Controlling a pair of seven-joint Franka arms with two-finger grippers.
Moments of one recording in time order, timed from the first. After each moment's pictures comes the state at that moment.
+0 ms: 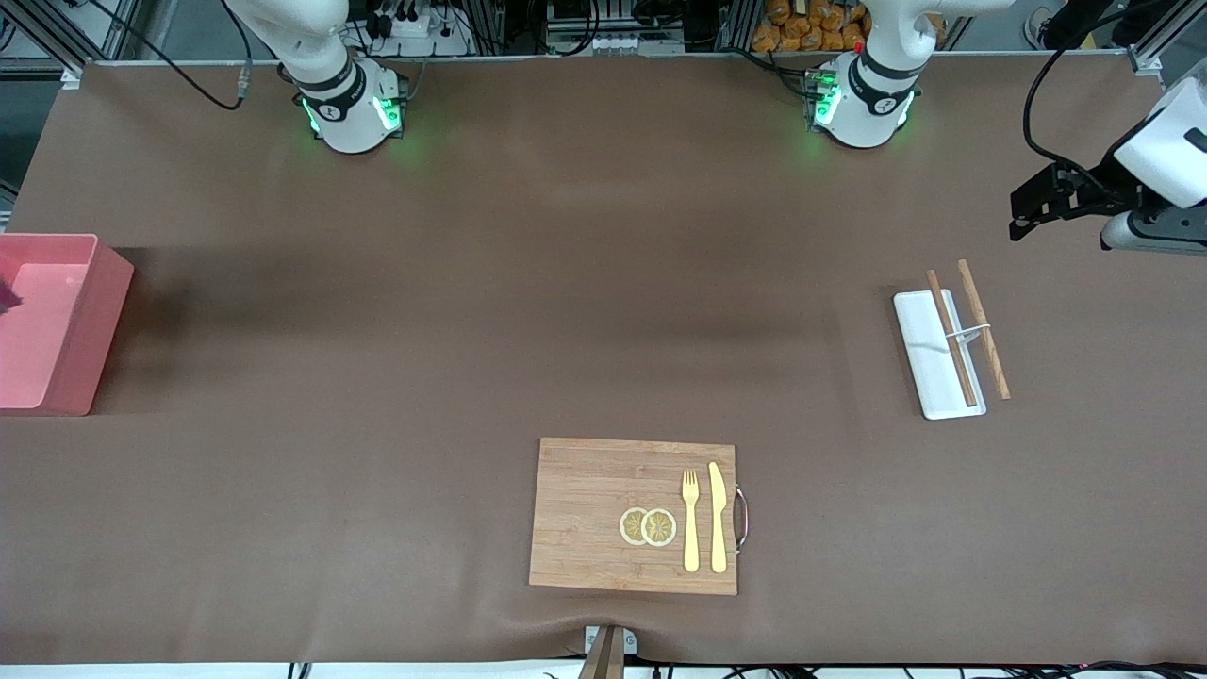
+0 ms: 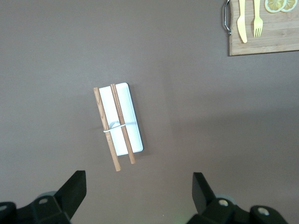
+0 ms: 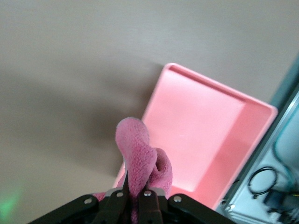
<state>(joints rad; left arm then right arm) -0.12 -0.02 0.03 -1.56 0.01 1.54 0.03 -0.50 0.38 -0.15 -1.41 -0.09 1.75 -1.02</state>
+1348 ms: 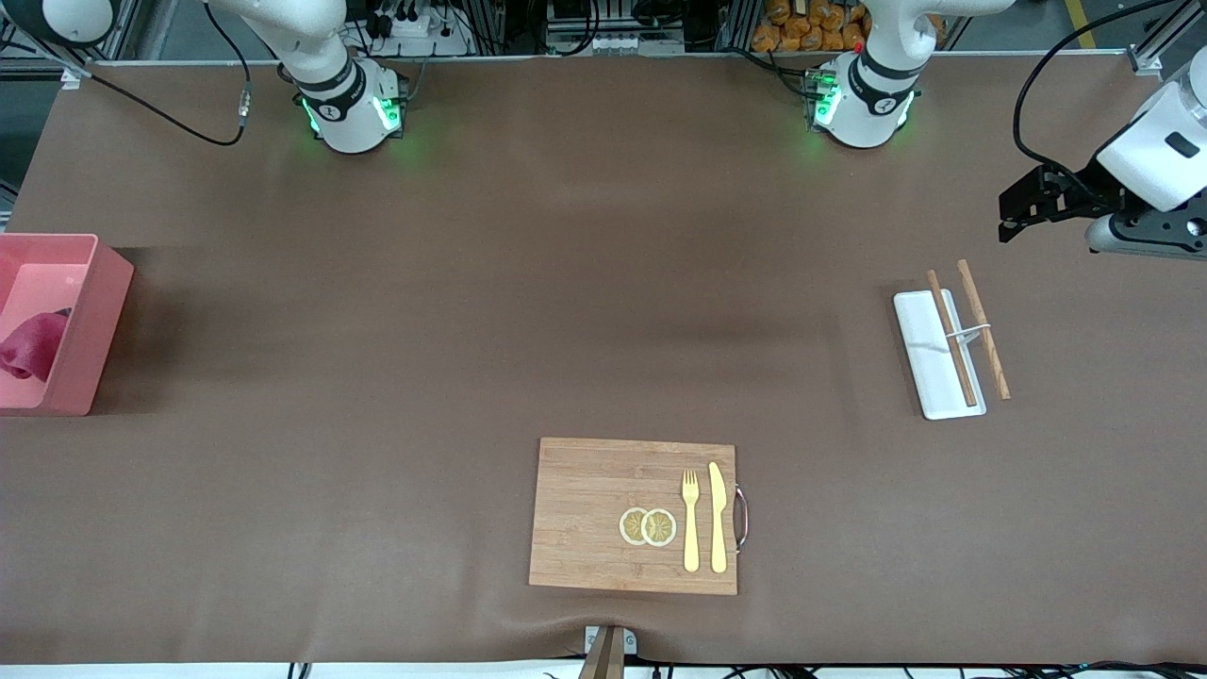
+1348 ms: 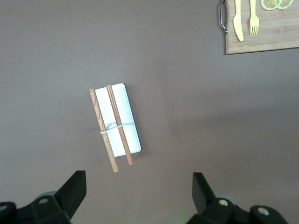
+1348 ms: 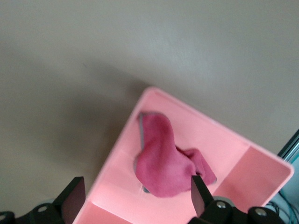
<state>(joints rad) -0.12 -0.02 0.01 -1.56 0.01 1.54 0.04 -0.51 0.63 -0.11 -1.25 -0.02 1.78 -1.11</state>
